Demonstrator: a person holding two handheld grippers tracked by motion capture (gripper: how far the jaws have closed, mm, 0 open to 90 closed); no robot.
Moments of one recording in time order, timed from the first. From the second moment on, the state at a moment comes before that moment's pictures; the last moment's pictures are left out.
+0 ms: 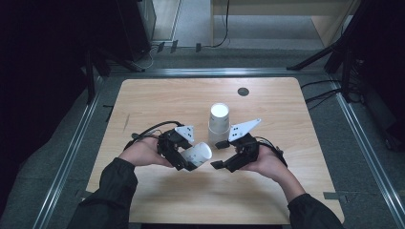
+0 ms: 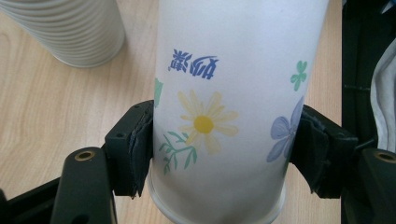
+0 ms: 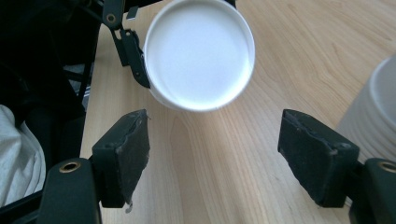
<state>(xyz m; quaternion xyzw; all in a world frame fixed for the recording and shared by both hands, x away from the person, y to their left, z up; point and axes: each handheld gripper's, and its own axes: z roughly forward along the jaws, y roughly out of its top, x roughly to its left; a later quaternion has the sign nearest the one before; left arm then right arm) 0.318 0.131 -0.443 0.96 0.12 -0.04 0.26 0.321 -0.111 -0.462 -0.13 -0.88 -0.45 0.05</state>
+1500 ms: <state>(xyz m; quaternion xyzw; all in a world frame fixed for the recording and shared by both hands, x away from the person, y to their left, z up) 0.319 0.134 -0.453 0.94 0.13 -0.06 0.32 0.322 -0.112 -0.457 -0.11 -0.87 -0.47 0.07</state>
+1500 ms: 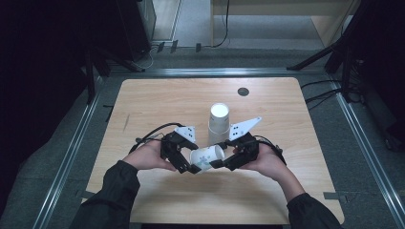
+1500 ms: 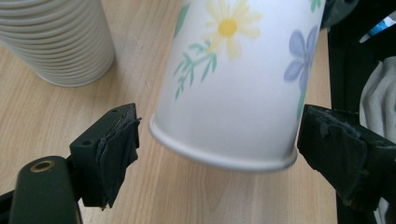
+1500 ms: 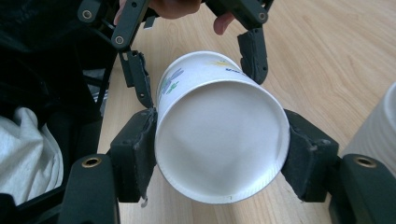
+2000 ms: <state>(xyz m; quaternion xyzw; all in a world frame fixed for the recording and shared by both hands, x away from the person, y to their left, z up) 0.317 0.161 -0.461 0.90 0.17 -0.07 0.39 0.322 -0.127 -0.446 -0.12 -0.86 -0.49 0.07</state>
